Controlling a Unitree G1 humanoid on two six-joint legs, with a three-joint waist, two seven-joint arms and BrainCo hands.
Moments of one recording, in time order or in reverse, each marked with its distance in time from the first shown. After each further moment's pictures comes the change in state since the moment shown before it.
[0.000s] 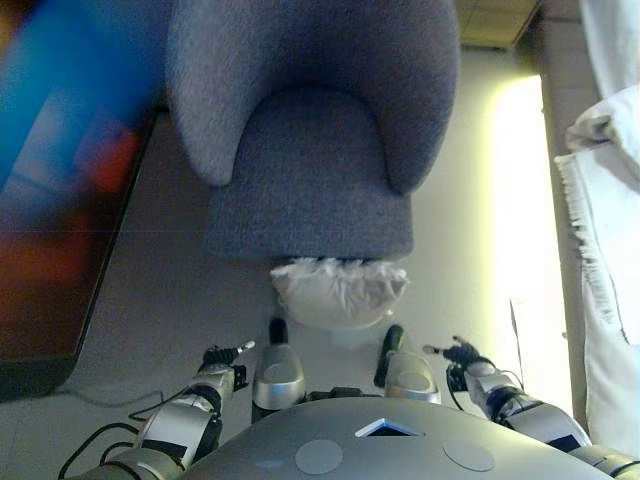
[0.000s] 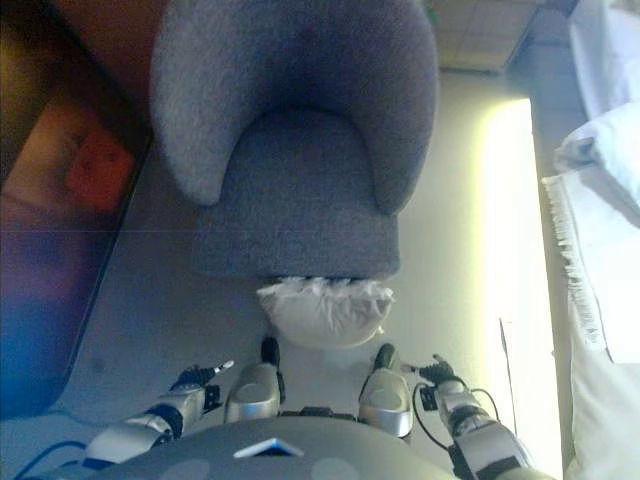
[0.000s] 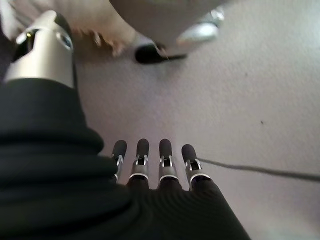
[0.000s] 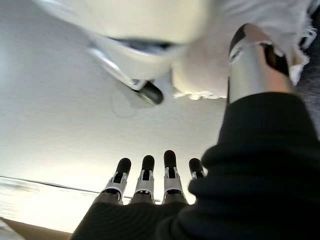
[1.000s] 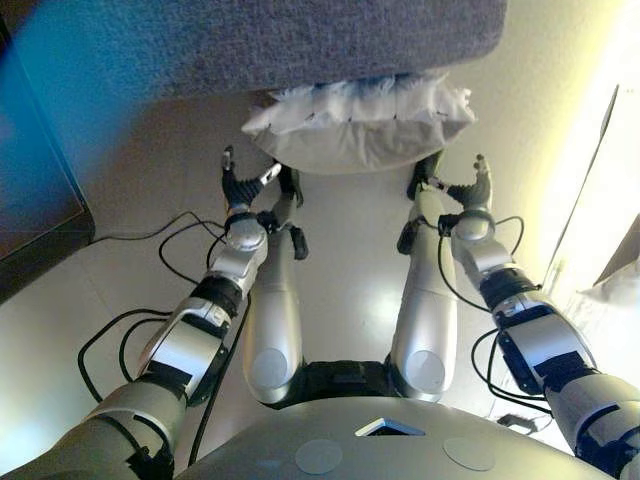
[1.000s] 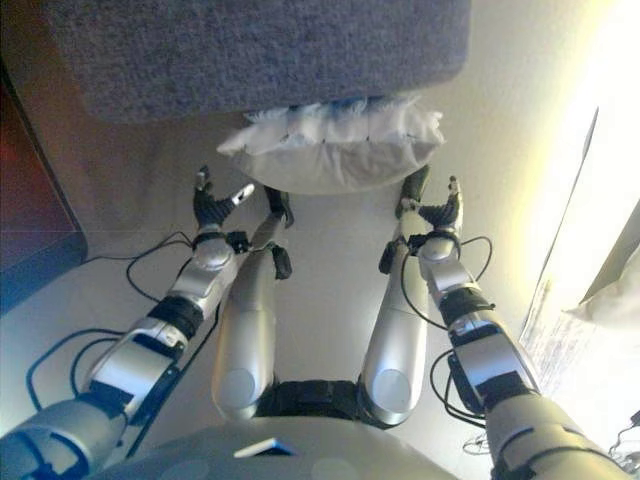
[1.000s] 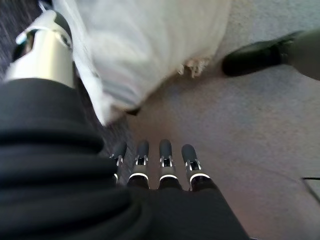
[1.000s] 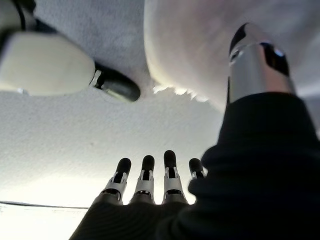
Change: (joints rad) left arm -0.404 0.029 -0.197 -0.443 -0.077 -0.267 0.308; right arm -0.357 -0.125 0.028 -0.395 0.035 -0.006 -0.356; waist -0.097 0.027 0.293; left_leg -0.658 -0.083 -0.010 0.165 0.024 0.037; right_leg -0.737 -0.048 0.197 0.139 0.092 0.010
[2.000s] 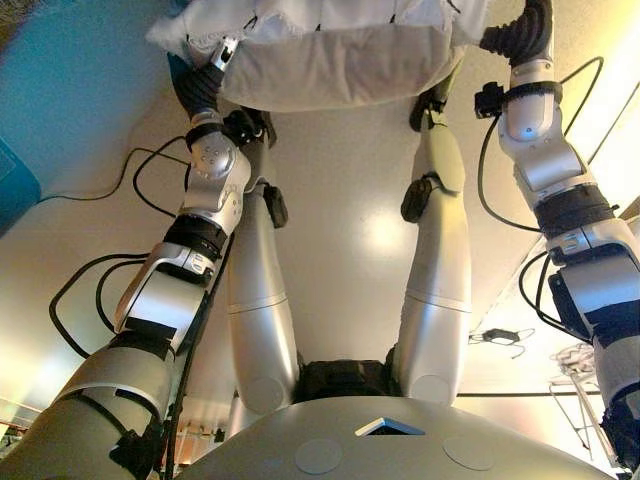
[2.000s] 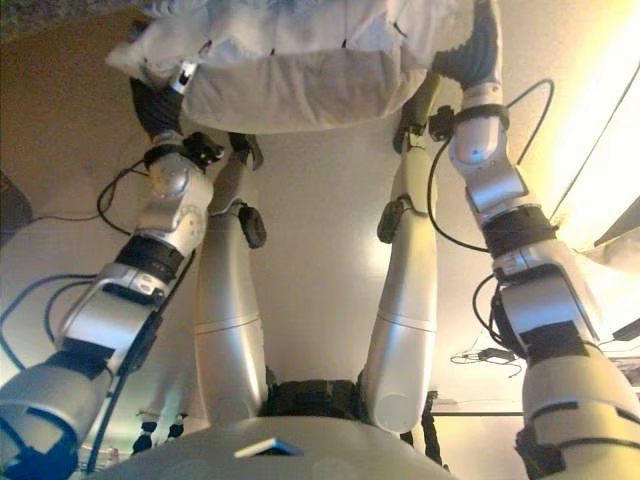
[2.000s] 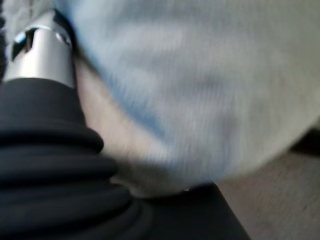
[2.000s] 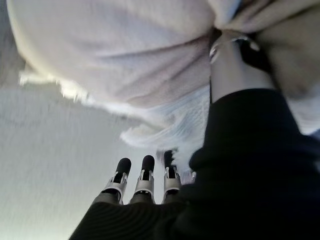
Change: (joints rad) left arm -0.265 0.091 0.043 -0.111 -0.322 -0.156 -0.182; right arm -0.367 -0.202 0.119 -0.231 -0.055 -0.186 0.272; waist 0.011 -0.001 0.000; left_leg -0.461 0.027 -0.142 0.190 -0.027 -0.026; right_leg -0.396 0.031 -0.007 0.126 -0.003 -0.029
